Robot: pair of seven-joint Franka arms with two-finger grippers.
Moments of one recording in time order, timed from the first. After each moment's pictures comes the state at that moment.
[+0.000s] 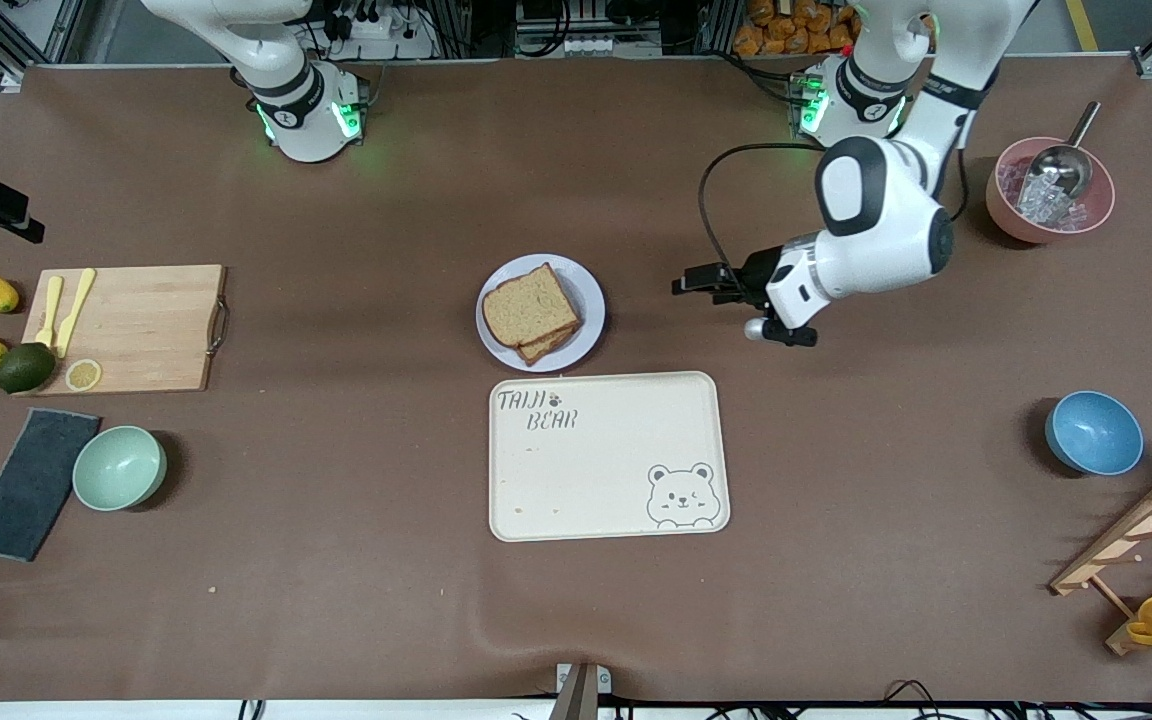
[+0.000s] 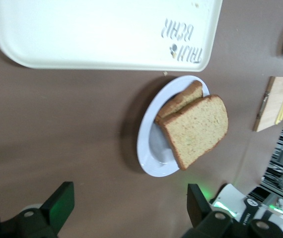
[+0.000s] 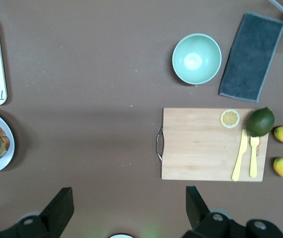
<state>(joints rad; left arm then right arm) -0.05 0.20 -0.45 -2.27 -1.04 2.35 0.25 0.00 -0.04 -0.13 -1.57 0.02 1.47 -0.18</state>
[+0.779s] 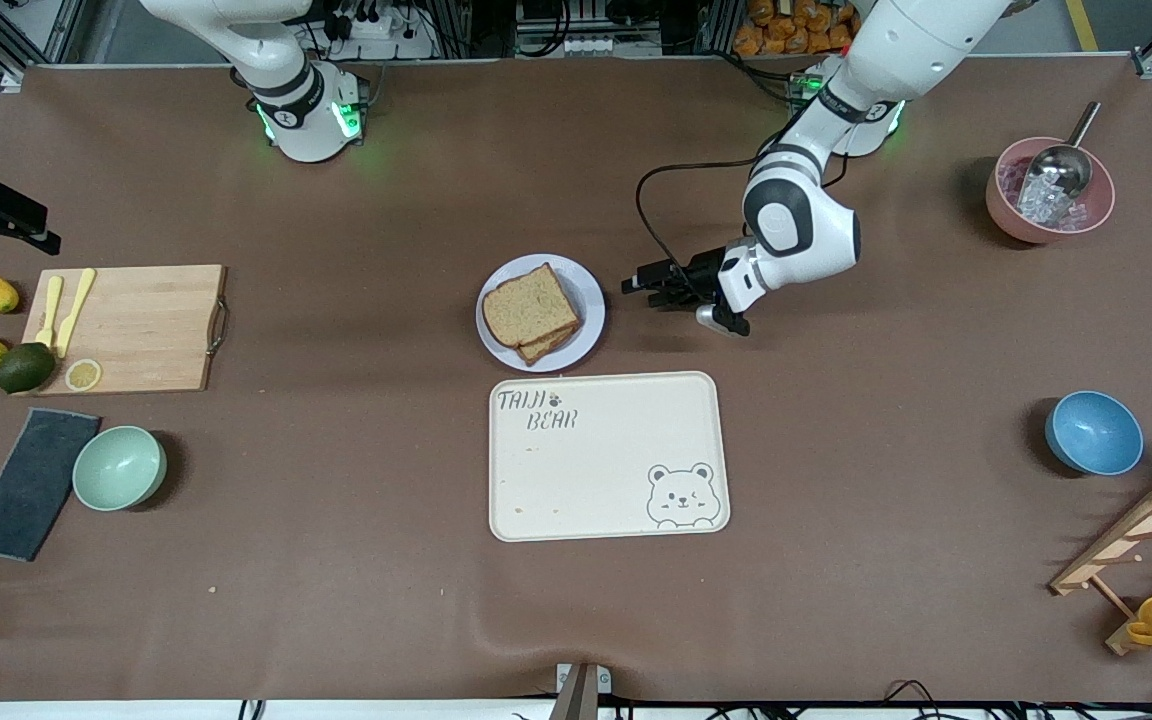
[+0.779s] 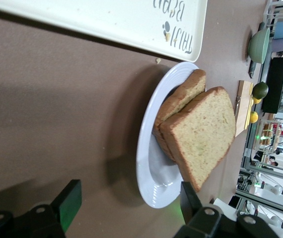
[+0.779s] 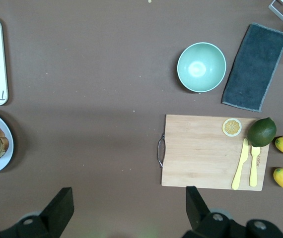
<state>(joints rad) -0.13 0.45 -0.50 -2.30 -1.75 2.54 1.00 0.02 -0.03 -0.13 -1.57 0.01 1.49 -0.19</state>
